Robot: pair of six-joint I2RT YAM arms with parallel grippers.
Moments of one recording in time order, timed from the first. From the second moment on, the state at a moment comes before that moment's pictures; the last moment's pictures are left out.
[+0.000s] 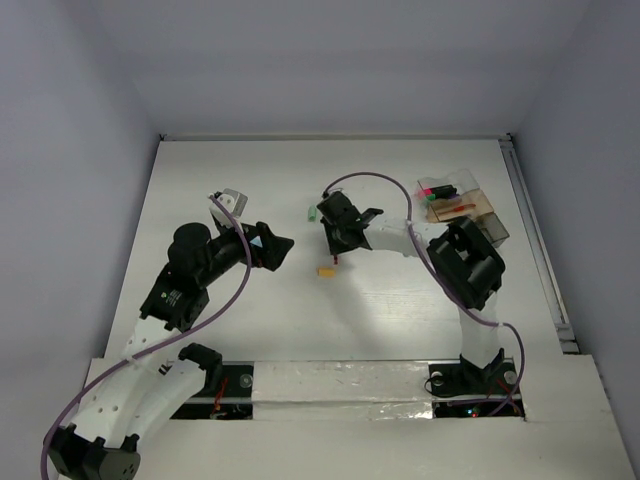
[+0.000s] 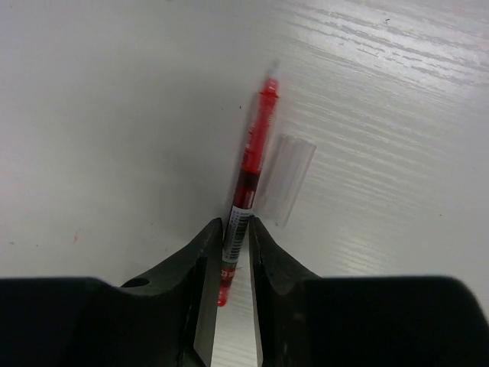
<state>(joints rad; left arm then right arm) -0.40 0.69 0.70 -0.22 0.29 -0.31 0.76 2.00 1.36 -0.34 0.20 0.43</state>
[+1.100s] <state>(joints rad) -0.34 0.74 0.70 -0.15 0.40 -0.37 0.78 1.54 1.04 0.45 -0.20 0.66</state>
